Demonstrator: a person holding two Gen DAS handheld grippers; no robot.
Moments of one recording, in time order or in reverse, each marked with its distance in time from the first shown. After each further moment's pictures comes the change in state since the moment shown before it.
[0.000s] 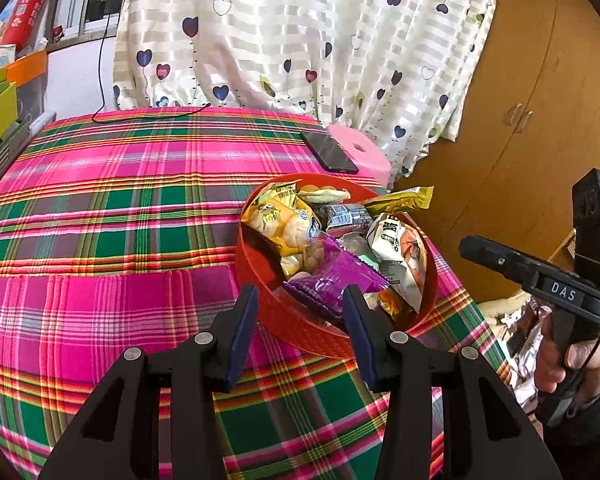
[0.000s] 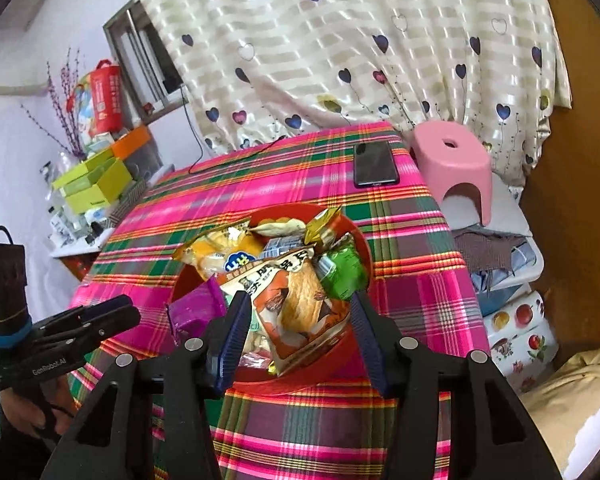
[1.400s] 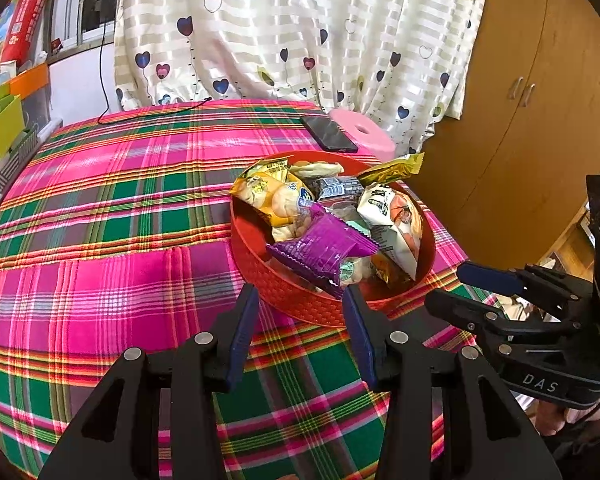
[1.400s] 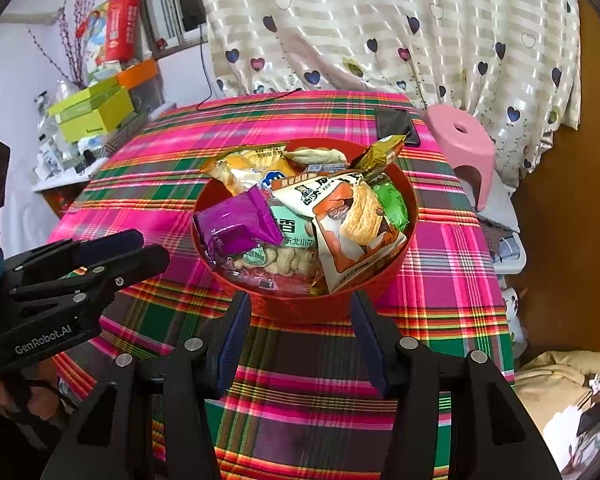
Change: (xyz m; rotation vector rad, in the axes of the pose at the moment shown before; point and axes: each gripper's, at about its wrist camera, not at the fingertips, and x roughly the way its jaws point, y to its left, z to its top) left arm -0.005 -0.024 -0.019 0.057 0.036 0.060; right arm 0.004 0.060 -0.044 -0.134 0.128 -0.088
